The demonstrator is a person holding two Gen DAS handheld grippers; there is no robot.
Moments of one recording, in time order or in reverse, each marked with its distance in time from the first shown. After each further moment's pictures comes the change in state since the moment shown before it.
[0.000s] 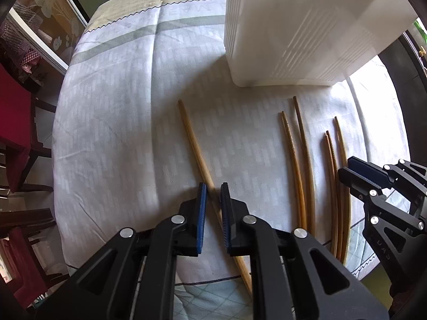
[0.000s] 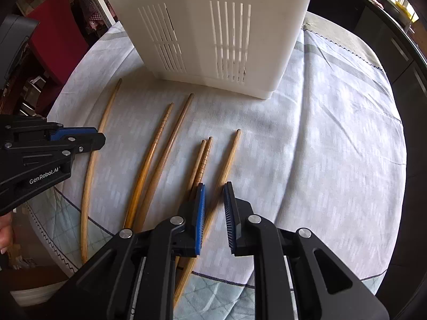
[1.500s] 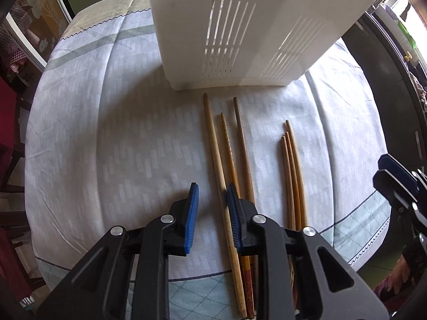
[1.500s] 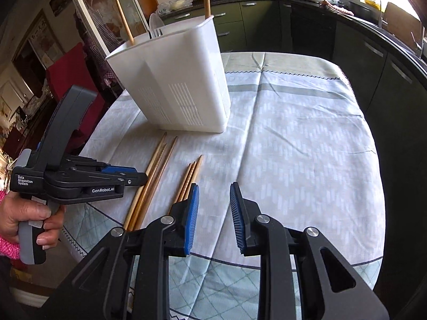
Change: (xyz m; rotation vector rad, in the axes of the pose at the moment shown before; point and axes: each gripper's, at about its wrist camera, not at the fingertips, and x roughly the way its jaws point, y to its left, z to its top) left arm -0.007 -0.050 -0.008 -0.001 -0.041 -0.094; right arm -0.095 -0.087 -0.061 0.100 -0.287 0.125
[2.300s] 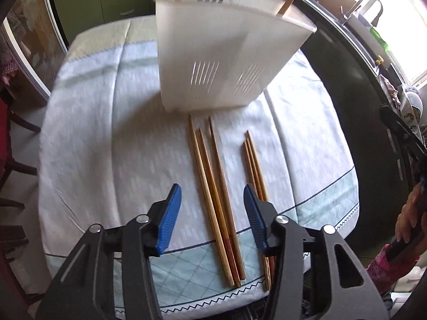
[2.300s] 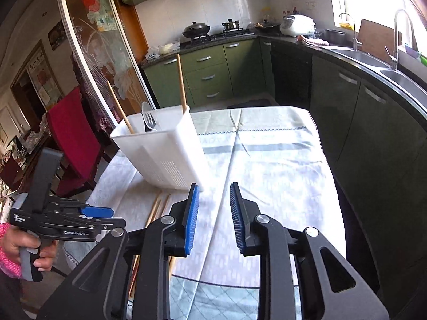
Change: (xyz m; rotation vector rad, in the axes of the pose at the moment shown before) left arm -0.064 0.013 -0.018 0.029 -0.073 -0.115; right arm -0.088 -0.028 0.023 0.071 -0.241 -0.039
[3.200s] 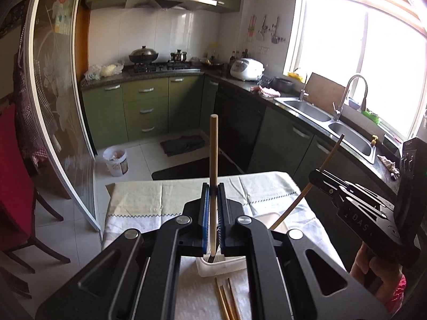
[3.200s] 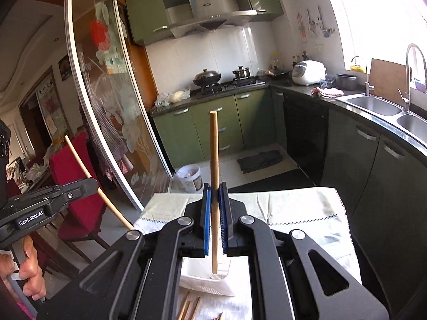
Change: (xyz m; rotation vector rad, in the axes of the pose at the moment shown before) left arm -0.161 -0.014 0.101 0.049 -0.634 0.098; right arm 0.035 0.069 0.148 -0.029 -0.254 0.024
